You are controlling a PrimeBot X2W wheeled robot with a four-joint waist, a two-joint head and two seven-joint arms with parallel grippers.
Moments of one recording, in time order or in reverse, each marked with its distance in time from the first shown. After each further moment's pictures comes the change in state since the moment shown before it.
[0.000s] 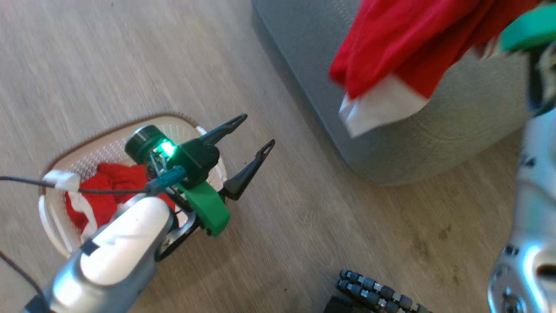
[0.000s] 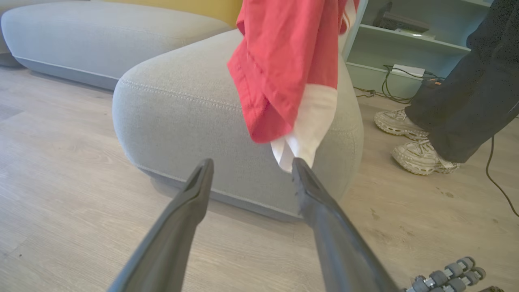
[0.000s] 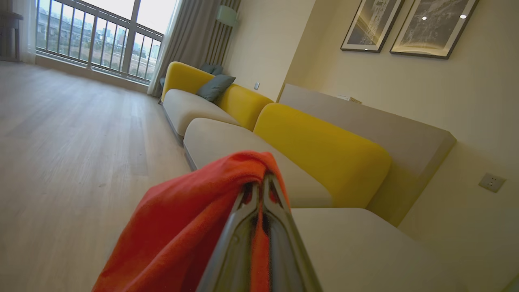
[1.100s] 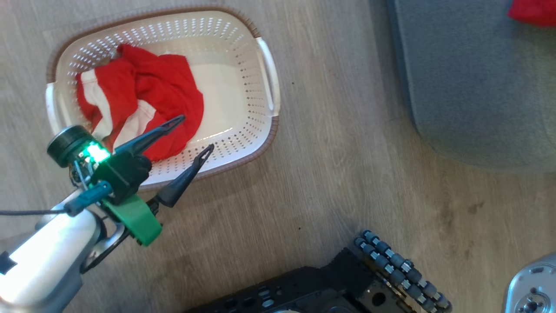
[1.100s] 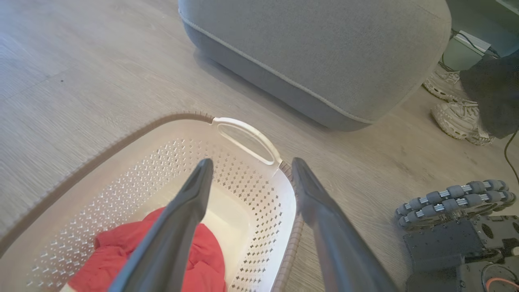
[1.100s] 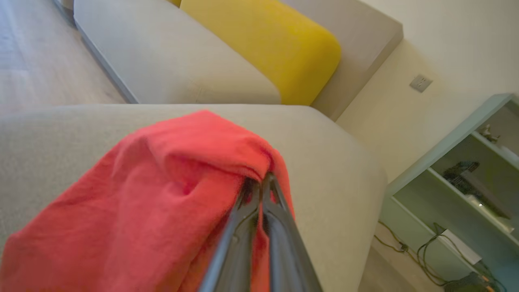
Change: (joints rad) left arm 0.051 0.304 0.029 -0.192 -0.009 -0.010 -0.025; right arm 0.018 0.017 -0.560 -0.387 -0.091 0.000 0.415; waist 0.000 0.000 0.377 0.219
